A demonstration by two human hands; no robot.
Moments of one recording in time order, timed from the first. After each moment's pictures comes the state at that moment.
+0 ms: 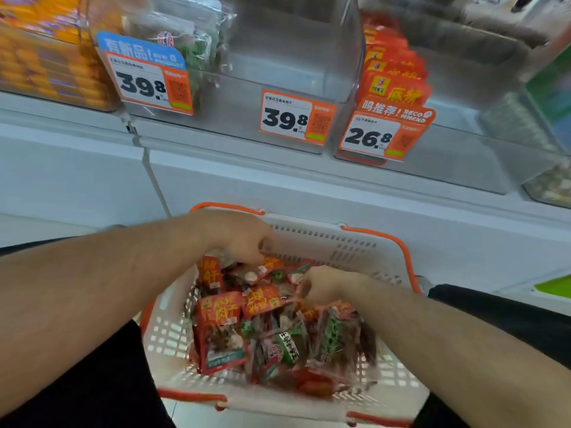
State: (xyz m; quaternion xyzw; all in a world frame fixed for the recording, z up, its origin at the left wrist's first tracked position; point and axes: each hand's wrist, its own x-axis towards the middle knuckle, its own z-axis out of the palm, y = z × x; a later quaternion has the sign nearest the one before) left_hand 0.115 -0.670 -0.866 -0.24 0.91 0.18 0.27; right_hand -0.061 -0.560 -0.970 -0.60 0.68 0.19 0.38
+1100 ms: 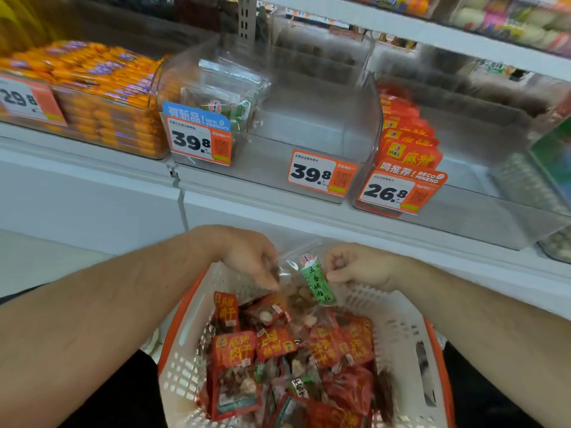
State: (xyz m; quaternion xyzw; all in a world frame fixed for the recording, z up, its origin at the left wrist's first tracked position) left_hand 0.145 -0.697 -0.832 -0.31 0.86 0.34 0.22; right_hand -0.092 -0.595 -0.857 -0.53 0.64 -0.14 0.53
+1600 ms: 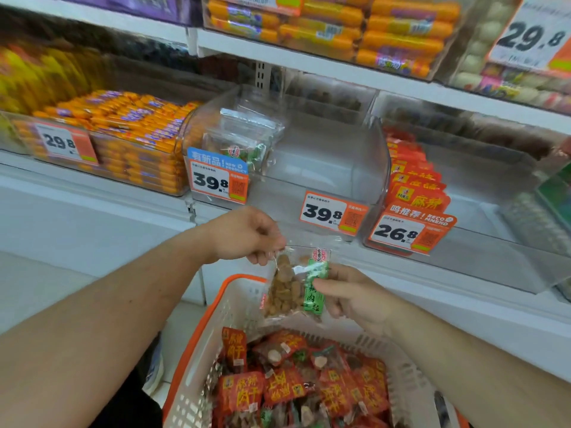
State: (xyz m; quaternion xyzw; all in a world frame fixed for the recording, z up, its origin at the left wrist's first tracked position) left_hand 0.172 -0.721 -0.783 -0.37 0.78 0.49 -0.14; right_hand -0.036 -0.595 -0.824 -0.45 0.61 -0.33 0.56
